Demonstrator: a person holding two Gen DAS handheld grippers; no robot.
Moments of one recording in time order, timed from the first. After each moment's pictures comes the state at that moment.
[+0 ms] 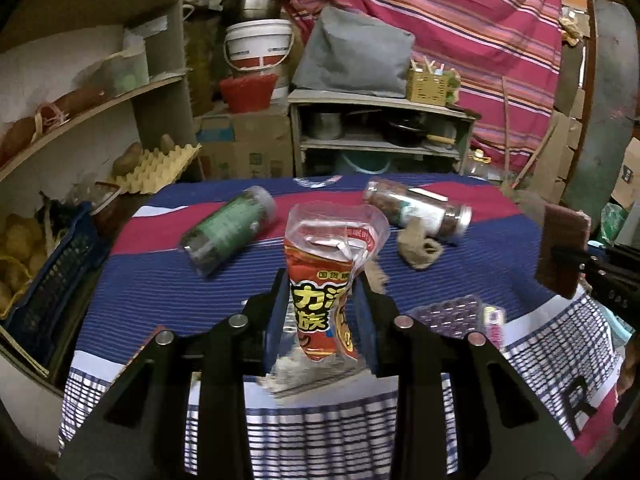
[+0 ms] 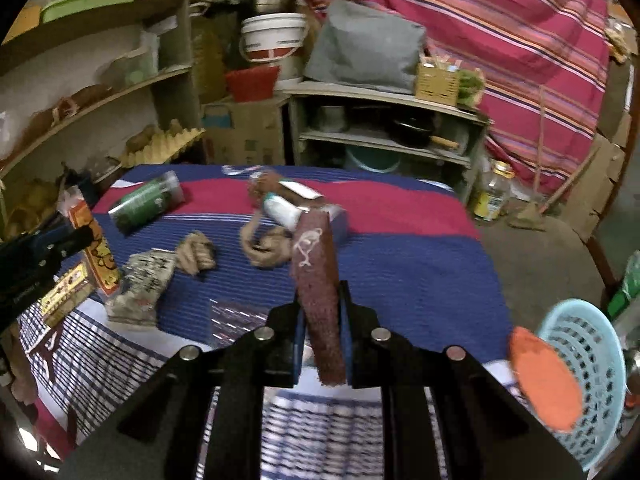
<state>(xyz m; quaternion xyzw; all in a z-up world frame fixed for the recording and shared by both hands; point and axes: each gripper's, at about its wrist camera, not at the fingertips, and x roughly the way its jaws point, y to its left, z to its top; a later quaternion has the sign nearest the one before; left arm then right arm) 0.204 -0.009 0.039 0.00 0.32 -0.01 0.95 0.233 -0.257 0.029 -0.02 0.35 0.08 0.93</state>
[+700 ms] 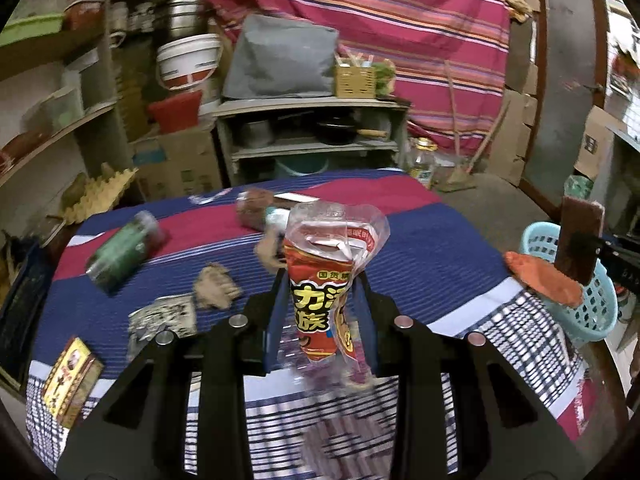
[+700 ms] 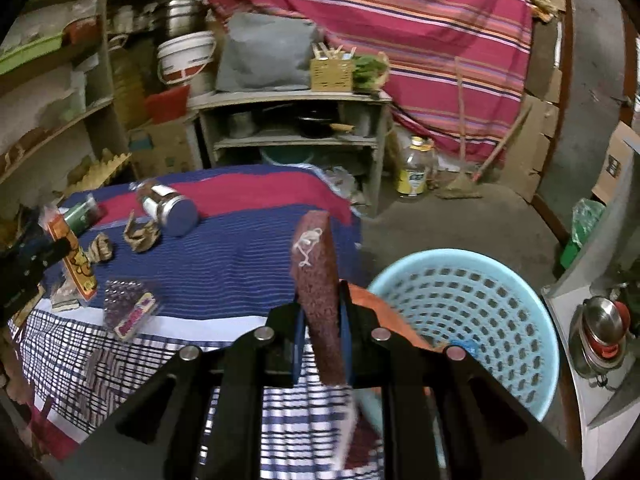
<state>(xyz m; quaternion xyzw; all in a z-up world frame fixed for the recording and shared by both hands) 0.201 -0.145 0.039 0.04 0.31 -0.09 0.94 0.187 -0.420 0.032 0.03 0.34 -0.02 0.94</state>
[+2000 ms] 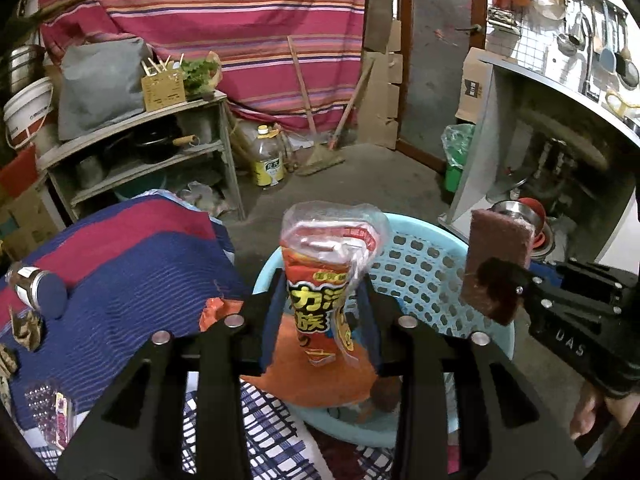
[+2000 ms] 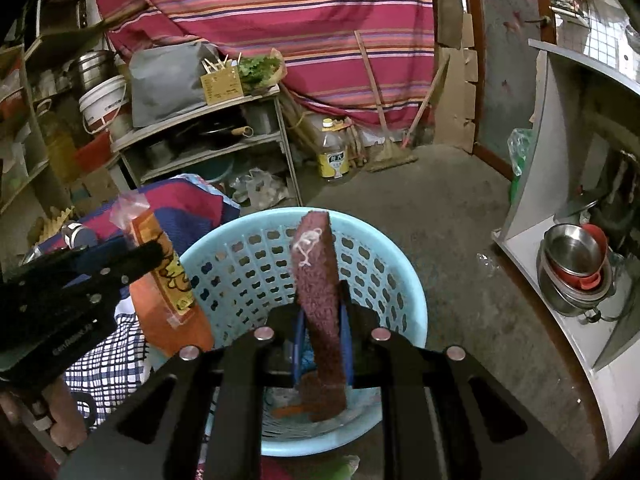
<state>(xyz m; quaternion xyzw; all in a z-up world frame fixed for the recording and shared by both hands) 0.195 -0.425 0.010 0.10 0.32 -0.29 0.90 0.141 -0.584 -0.016 0.12 0.34 -0.11 0.93</state>
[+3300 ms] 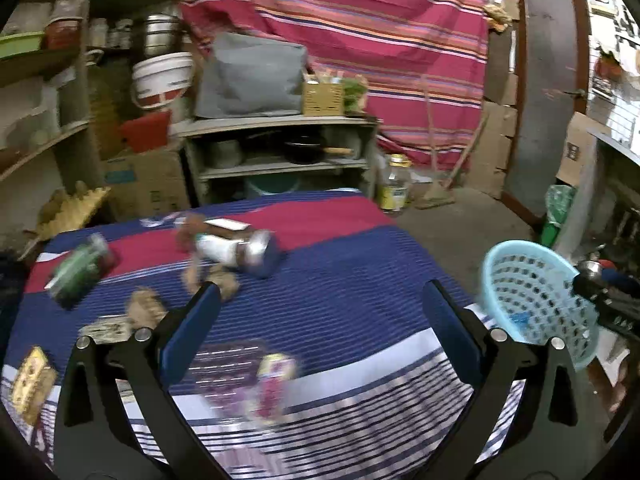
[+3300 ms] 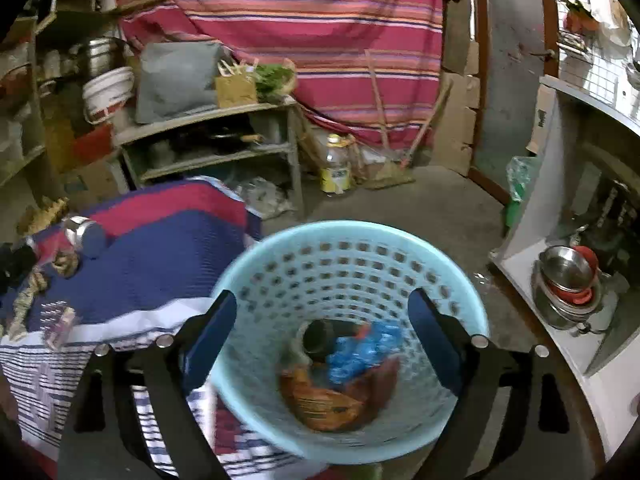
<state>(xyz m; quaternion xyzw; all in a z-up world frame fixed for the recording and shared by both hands) 0.203 -0.199 0.037 0.04 0.28 -0.10 0.95 0.158 -0.485 0.004 0.08 0.31 -0.12 0.94</state>
